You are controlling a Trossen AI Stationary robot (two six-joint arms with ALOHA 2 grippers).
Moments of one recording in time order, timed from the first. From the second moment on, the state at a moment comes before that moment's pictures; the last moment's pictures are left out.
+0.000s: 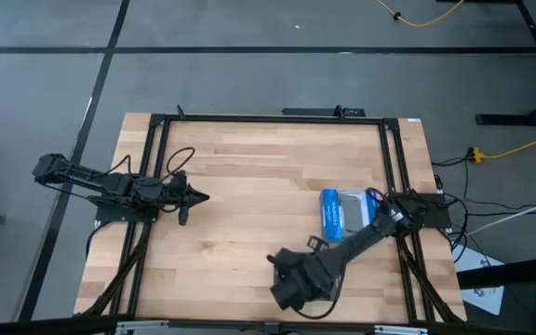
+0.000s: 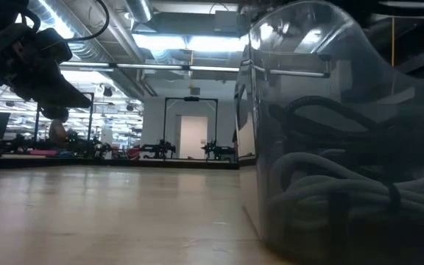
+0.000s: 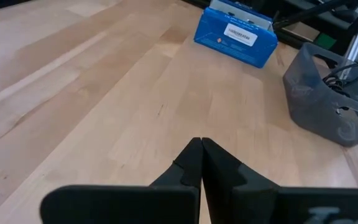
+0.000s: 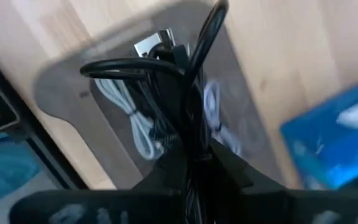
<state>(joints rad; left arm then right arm) -0.20 0.31 0.09 -0.12 -0.33 -0.46 0.58 2.29 2.29 -1.57 0.14 1.05</state>
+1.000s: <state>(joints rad) -0.20 0.31 0.09 -0.14 -0.32 -0.52 0.64 2.12 2.04 -1.57 0.57 1.12</state>
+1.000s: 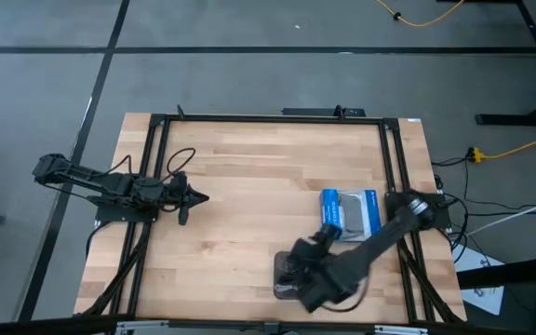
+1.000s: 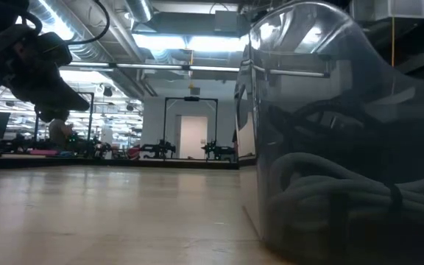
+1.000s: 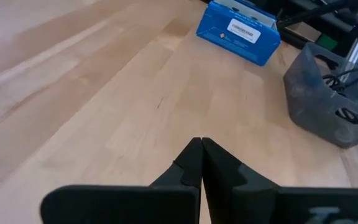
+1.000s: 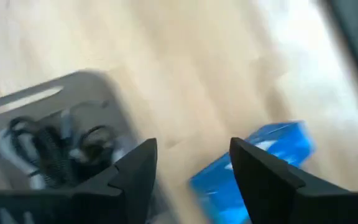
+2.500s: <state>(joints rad) -0.12 0.30 0.01 0.20 -0.18 -0.15 0.32 0.23 0.01 0.14 0.26 0.15</state>
